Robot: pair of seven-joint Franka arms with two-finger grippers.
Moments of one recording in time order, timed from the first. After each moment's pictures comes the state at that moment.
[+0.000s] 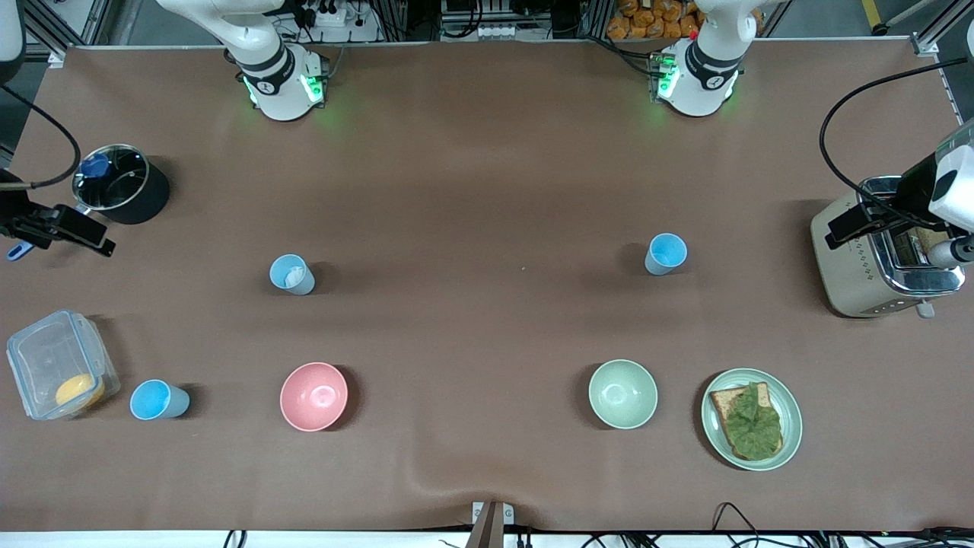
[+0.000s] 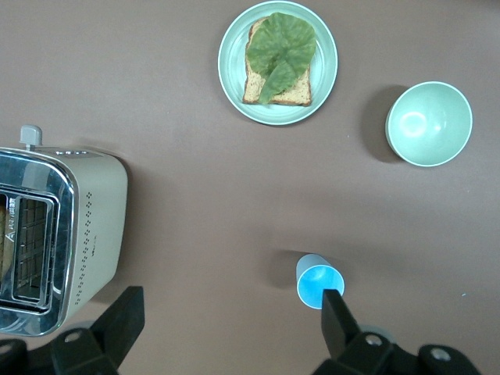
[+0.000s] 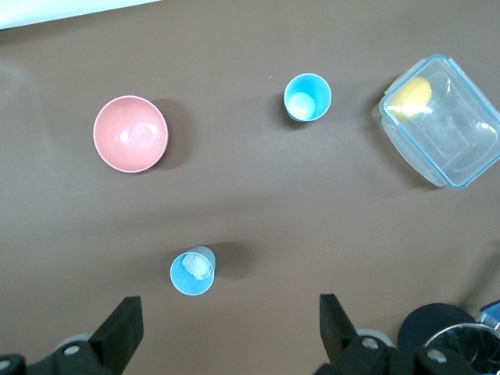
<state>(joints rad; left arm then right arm) 0.24 0.06 -0.27 -1.62 0.01 1.70 -0.24 0.02 0.10 -0.08 -1.49 0.04 1.65 0.07</state>
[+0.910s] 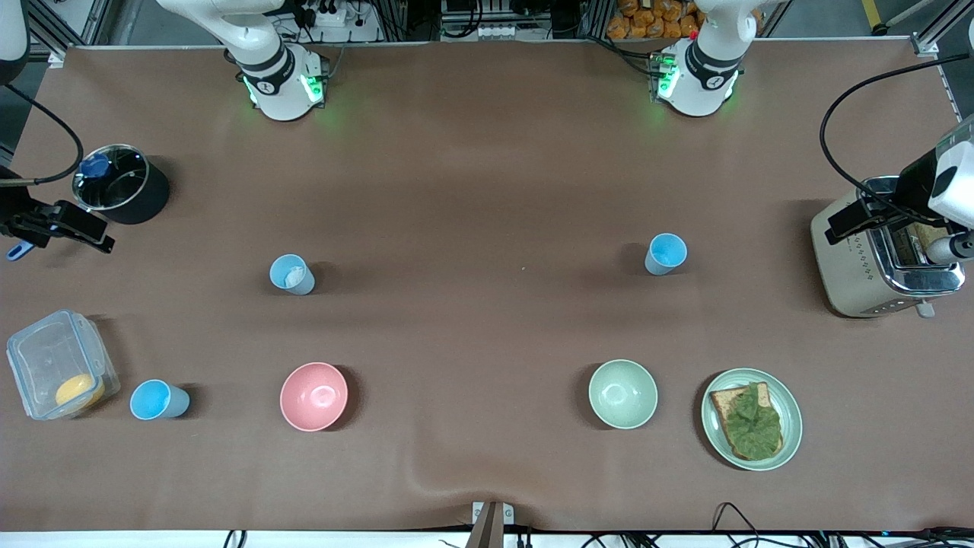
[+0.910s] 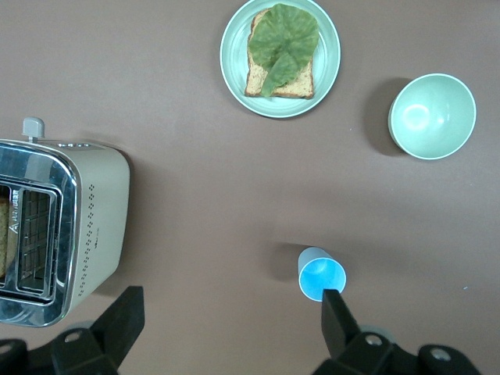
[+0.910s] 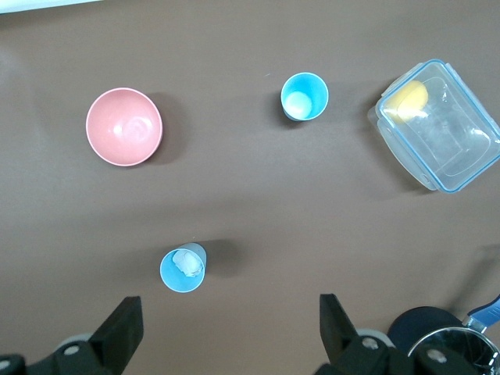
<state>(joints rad) 0.24 0.05 -0.27 -1.62 0.01 1.68 -0.24 0.02 0.09 -0.08 -1.52 0.02 1.65 0.05</state>
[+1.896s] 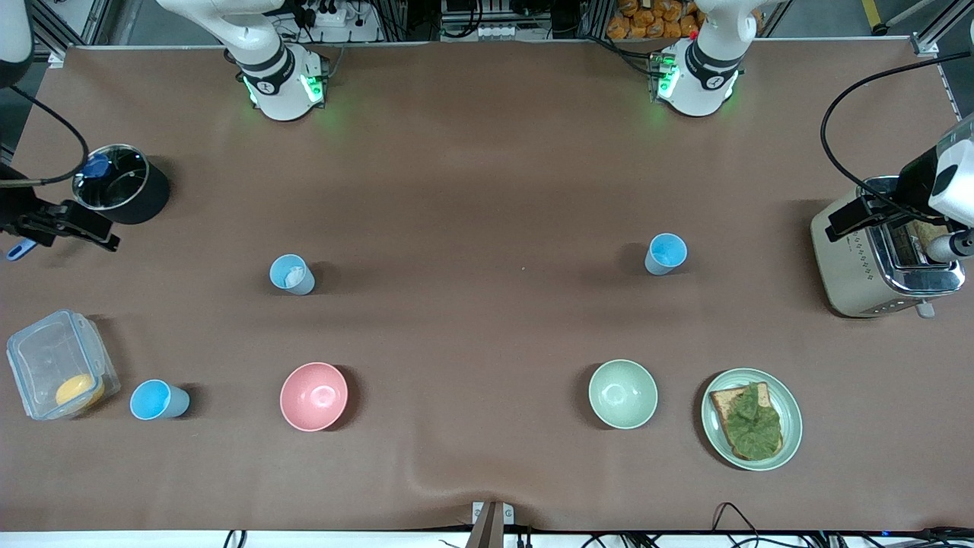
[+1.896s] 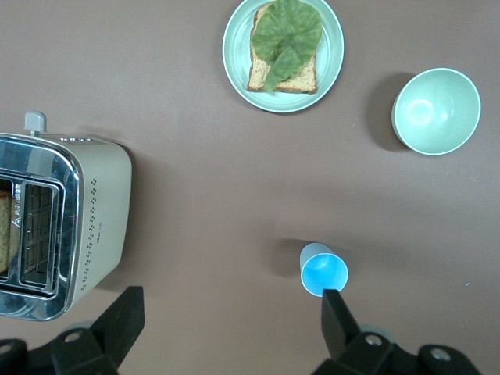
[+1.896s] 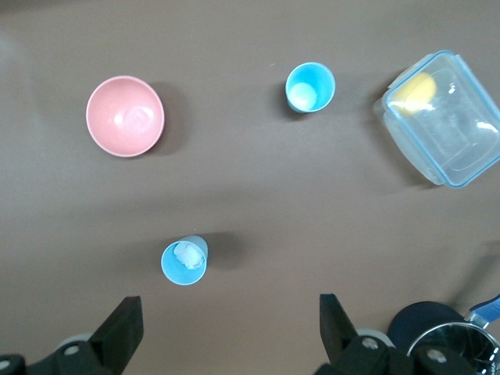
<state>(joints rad) 0.24 0.05 -0.27 -1.62 0.01 1.67 -0.24 0.03 0.10 -0.07 -1.52 0.02 1.64 0.05</state>
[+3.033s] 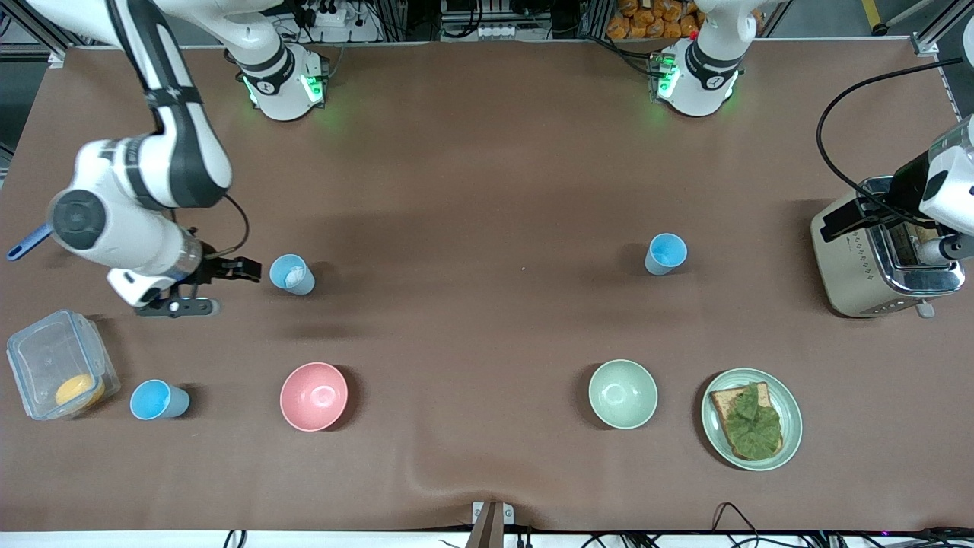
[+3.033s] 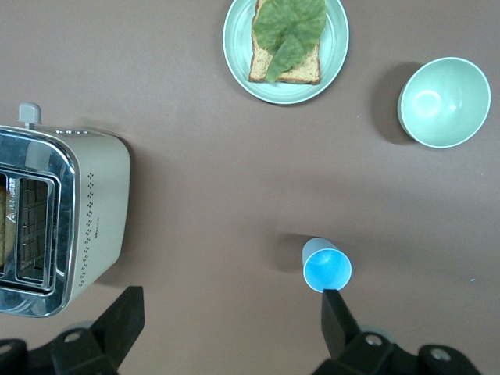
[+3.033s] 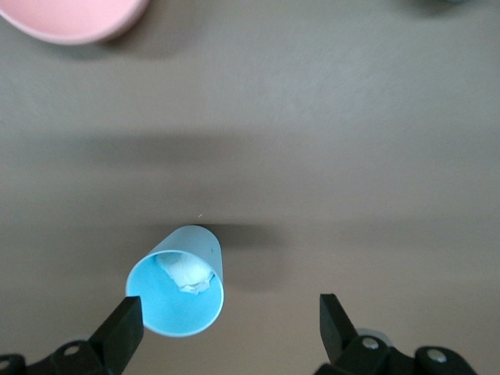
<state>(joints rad) 0.24 0.05 -0.27 -1.64 0.01 1.67 -0.24 0.15 0.22 -0.07 -2.07 0.02 2.18 0.05</state>
